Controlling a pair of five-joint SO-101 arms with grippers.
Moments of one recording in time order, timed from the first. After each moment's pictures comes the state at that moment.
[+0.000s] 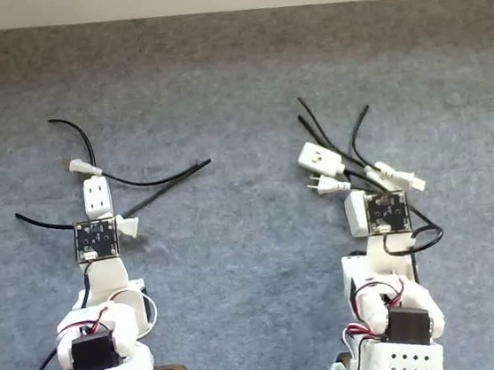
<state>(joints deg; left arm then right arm) -14.2 -104.1 96.1 75.9 -0.9 5.9 -102.1 95.2 68.1 11.5</state>
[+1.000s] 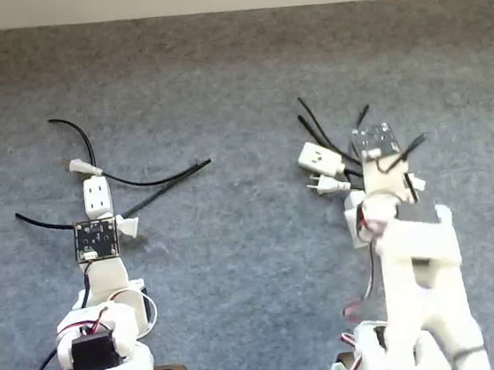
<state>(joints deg) -14.2 -104.1 96.1 75.9 -0.9 5.9 -33.1 57.1 51.6 21.4</state>
